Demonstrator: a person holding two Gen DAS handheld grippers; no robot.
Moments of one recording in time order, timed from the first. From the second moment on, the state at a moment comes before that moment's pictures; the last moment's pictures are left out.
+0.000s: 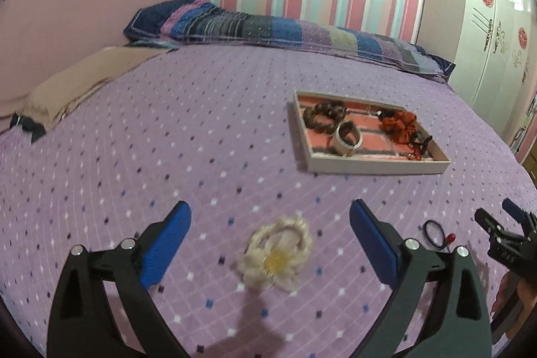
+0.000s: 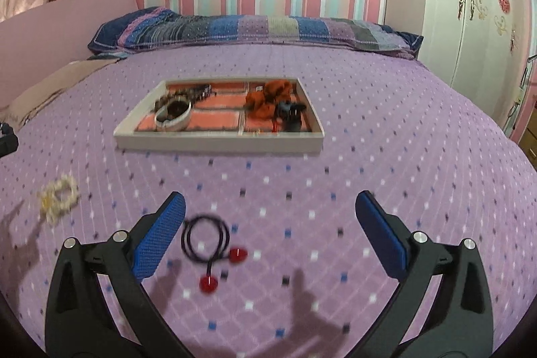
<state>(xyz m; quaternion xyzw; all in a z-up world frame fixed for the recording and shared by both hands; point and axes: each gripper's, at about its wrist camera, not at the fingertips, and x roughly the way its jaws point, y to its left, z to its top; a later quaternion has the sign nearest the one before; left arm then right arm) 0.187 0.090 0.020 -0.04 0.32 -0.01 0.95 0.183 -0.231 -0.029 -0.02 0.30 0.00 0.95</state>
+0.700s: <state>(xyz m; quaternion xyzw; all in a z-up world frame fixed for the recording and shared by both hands) 0.202 0.079 -0.046 -0.01 0.37 -0.02 0.93 0.198 -0.217 -0.070 -0.01 0.35 -0.04 0.94</state>
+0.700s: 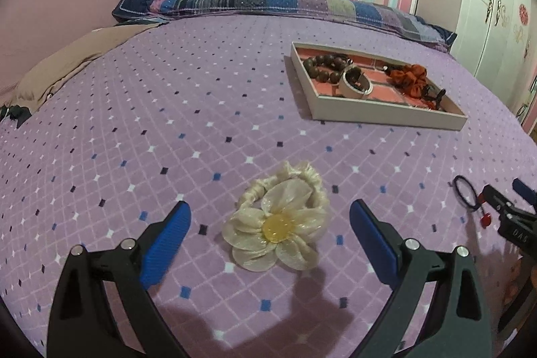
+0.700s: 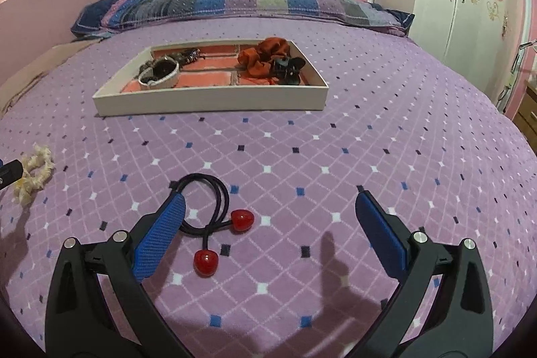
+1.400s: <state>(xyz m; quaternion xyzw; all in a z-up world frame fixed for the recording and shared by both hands) 0.226 0.079 -0.067 0.00 0.38 -0.04 0.92 0.215 -0.205 -0.089 -0.01 0.39 -0.02 0.92</state>
